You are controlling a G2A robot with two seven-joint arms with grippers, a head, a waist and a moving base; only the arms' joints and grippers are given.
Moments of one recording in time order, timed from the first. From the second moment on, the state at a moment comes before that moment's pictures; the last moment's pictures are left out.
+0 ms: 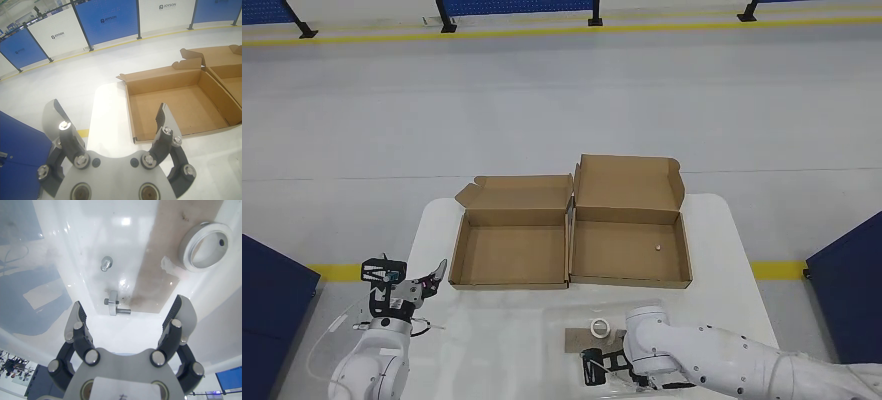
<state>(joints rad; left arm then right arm) 1.73 -1.15 -1.60 -1.80 1.33 0.00 0.00 -0.76 -0.90 0.17 -1.81 -0.91 -0.43 1.39</state>
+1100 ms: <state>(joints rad) 1.73 -1.15 -1.60 -1.80 1.33 0.00 0.00 -0.85 -0.86 0.24 -1.86 -0.99 -0.44 1.38</state>
